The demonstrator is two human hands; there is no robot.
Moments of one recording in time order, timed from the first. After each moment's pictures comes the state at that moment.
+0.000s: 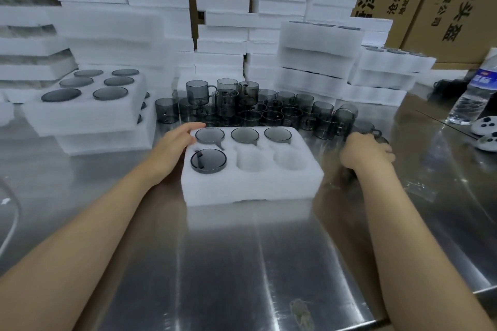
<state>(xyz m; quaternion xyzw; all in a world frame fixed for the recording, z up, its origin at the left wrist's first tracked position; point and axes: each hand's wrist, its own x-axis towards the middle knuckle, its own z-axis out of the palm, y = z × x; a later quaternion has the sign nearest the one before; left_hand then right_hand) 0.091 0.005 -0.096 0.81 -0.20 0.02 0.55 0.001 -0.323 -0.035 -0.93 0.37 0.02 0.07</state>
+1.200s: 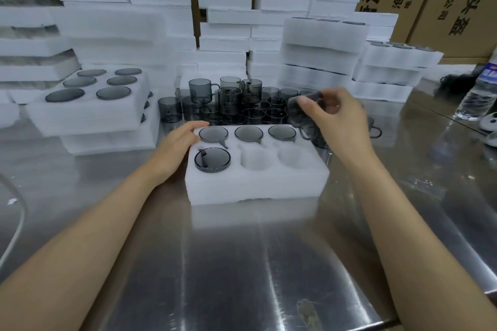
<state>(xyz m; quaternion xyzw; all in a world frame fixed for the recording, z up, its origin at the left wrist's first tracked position) 0.088 0.004 -0.095 0.81 -0.20 0.01 0.55 -0.002 -0.278 -0.025 -0.81 0.06 -0.34 0.47</state>
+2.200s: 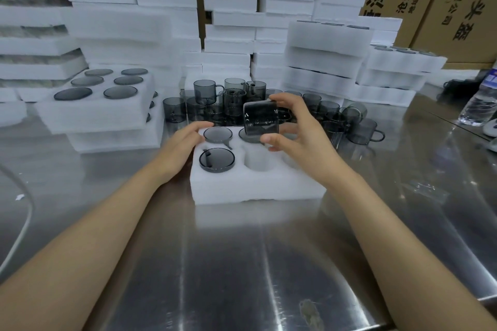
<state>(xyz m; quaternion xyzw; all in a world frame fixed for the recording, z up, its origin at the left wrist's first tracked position) 0.094 0.008 -0.099 0.82 -0.19 0.02 0.54 -0.008 -0.240 -0.042 -0.81 -0.21 -0.19 0.51</state>
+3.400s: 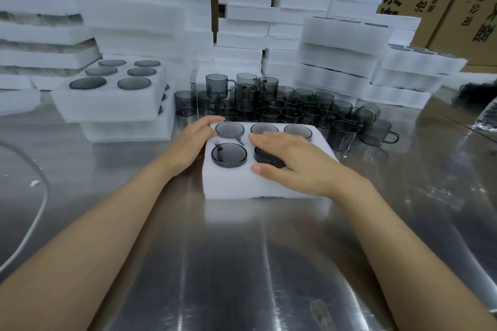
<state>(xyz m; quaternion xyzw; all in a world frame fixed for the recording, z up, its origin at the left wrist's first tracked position) 0.090 0.006 -0.097 0.82 -0.20 0.01 0.54 -0.010 -0.229 -0.051 -0.95 -0.26 -0.08 0.13</state>
